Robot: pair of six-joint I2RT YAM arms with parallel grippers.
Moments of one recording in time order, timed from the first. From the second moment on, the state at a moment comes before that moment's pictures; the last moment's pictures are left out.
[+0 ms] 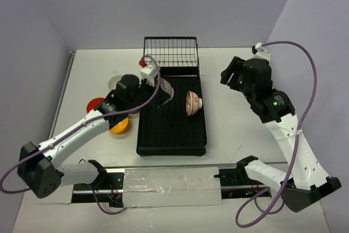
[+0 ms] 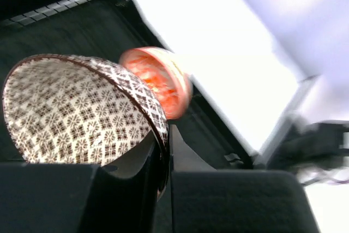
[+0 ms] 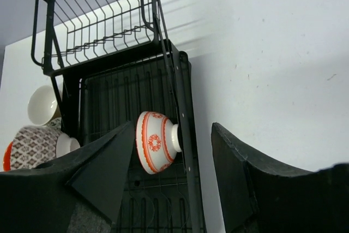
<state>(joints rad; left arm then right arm) -0.72 1.24 1.02 -0.13 0.19 -0.33 0.38 1.02 1.32 -0.74 0.31 0.53</state>
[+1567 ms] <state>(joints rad) -0.64 1.59 0.62 0.91 0.45 -1.07 0.37 0.91 1.17 -0.68 0.33 0.51</state>
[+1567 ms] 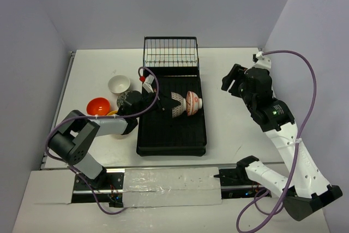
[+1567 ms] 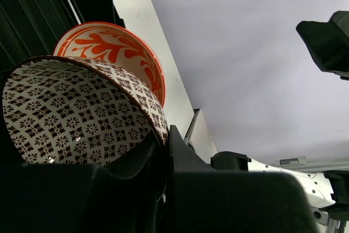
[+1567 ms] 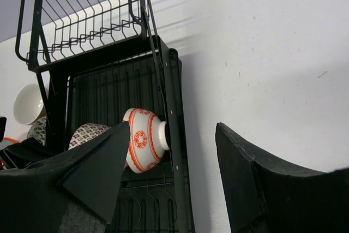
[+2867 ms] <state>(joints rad) -0.63 1.75 0.66 1.10 0.52 -1.11 0.37 0.92 1.14 -0.65 0.32 0.50</state>
